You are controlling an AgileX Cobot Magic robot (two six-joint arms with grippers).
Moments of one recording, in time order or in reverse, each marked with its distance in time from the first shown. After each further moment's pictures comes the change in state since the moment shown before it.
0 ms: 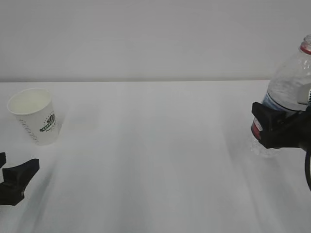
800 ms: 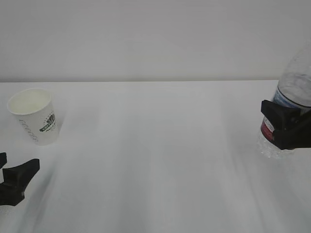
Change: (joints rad) left arm 0.000 0.000 0.000 0.004 0.000 0.000; right arm 0.000 -0.238 0.005 -0.035 0.265 0.005
